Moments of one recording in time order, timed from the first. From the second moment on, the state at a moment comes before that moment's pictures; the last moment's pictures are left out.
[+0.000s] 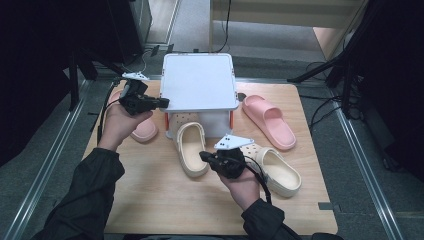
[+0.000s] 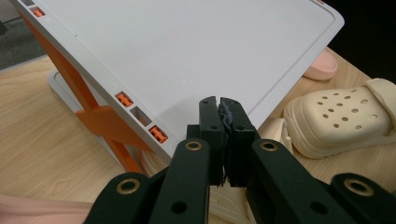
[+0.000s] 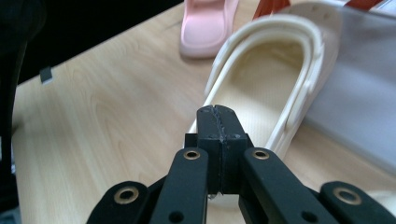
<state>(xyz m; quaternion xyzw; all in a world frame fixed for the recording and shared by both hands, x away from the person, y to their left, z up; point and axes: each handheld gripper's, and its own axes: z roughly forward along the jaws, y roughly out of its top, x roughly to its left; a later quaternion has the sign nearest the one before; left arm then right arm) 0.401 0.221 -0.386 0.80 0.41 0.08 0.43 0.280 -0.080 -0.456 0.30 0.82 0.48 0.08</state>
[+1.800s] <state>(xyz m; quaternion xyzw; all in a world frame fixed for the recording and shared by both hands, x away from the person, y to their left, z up) 0.399 0.221 -0.388 0.79 0.41 0.09 0.44 0.311 -0.032 -0.503 0.31 0.86 0.41 0.06</state>
